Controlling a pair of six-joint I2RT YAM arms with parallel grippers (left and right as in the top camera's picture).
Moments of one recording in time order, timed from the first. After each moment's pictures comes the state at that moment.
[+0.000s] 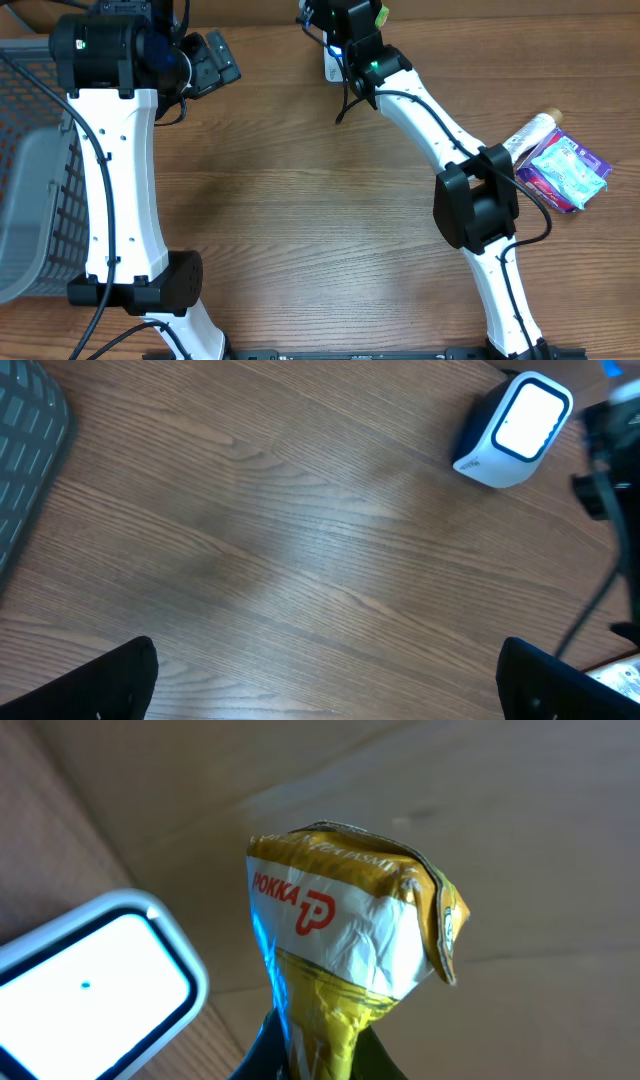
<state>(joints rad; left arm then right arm) -0.05 1.91 2.49 -1.68 -0.01 -0.52 0.48 2.46 2.23 -0.15 0.39 -1.00</state>
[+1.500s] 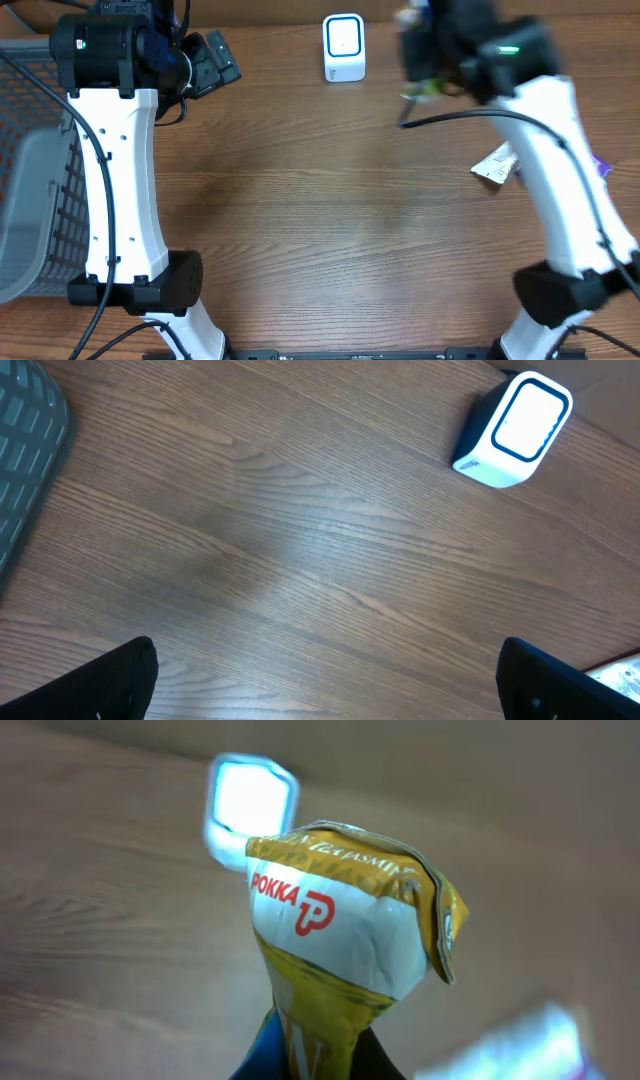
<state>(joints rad) -0.05 1.91 2.49 -1.68 -0.01 -0.52 0.37 1.88 2.26 -1.29 0.17 0.17</state>
